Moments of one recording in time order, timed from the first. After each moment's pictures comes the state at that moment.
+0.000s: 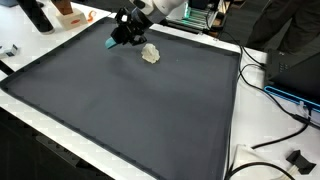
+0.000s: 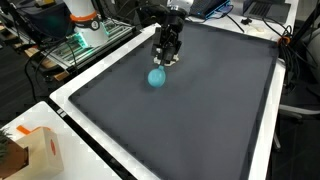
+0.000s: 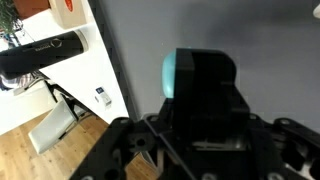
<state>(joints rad) 0.15 0.26 0.07 -2.27 -1.15 2.15 1.19</state>
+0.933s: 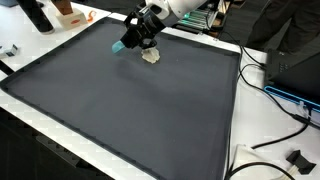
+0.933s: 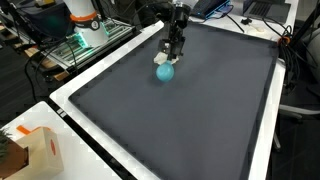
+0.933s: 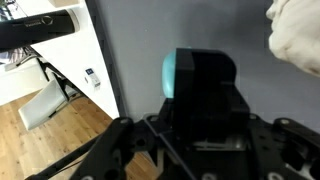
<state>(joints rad) 0.20 0.28 0.12 -2.26 -1.18 2.12 1.19</state>
